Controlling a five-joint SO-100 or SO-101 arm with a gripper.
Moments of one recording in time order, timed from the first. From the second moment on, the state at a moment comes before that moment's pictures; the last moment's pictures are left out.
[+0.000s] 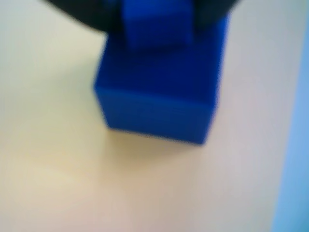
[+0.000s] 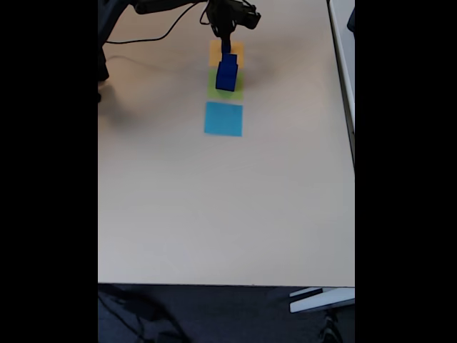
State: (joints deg) arm -19.7 51.1 50.6 71.5 93.4
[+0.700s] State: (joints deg) arm -9.5 68.6 50.6 69.5 86.0
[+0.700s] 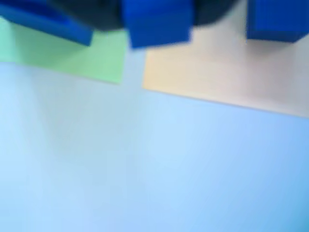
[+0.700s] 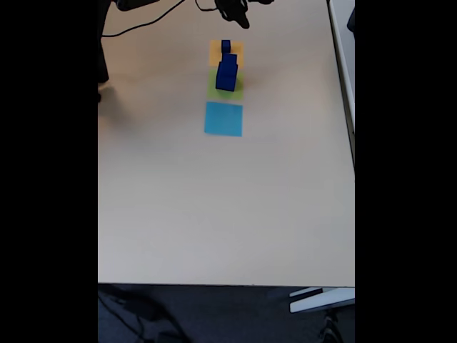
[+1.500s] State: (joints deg) arm 14.2 75.2 72.2 63.9 66.2
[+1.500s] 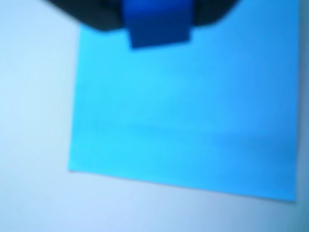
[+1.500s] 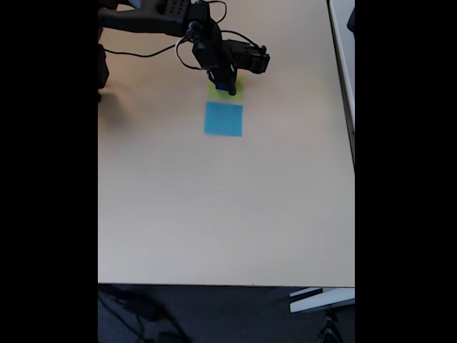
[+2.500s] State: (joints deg) arm 16.9 65.8 87.3 45.0 66.4
